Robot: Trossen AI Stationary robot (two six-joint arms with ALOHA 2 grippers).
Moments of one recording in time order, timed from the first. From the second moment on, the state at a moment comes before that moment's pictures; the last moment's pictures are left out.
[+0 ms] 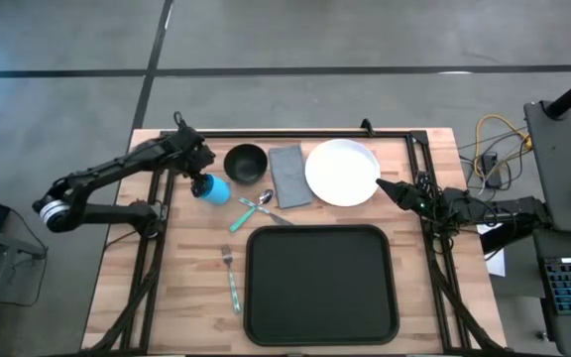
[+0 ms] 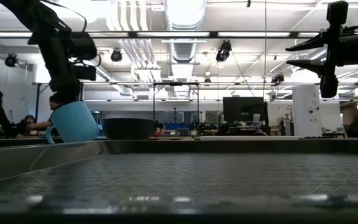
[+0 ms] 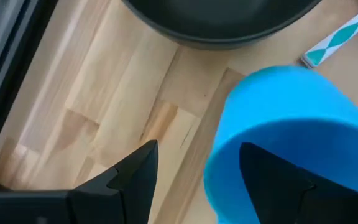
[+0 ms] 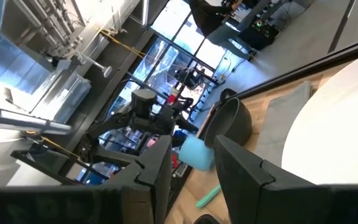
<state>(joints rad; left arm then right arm) 0.81 1.09 0.70 -0.73 0.02 0.39 0.06 0.05 0.01 0.17 0.55 0.99</state>
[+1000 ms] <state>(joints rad) 0.65 1.06 0.95 -1.13 0.08 -0.14 0.06 0.06 0.01 0.15 0.58 0.99</state>
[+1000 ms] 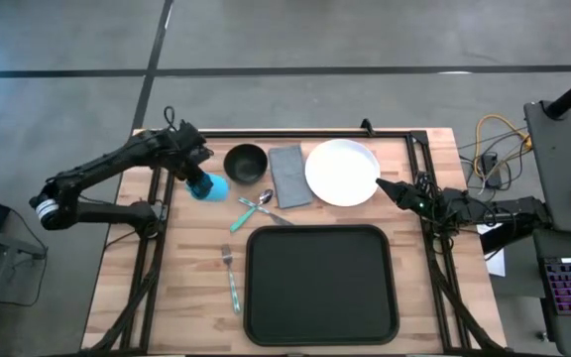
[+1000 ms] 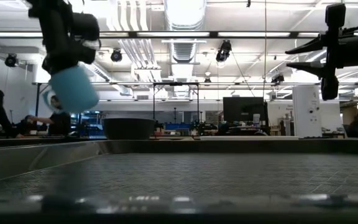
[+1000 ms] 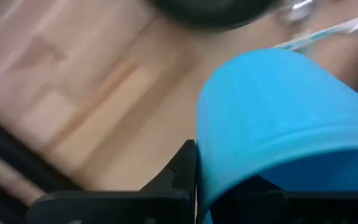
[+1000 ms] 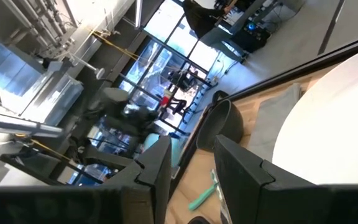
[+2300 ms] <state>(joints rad) -0.15 1.48 1.28 -0.96 0.01 -1.29 0.06 0.19 0.01 0.13 0.52 1.03</state>
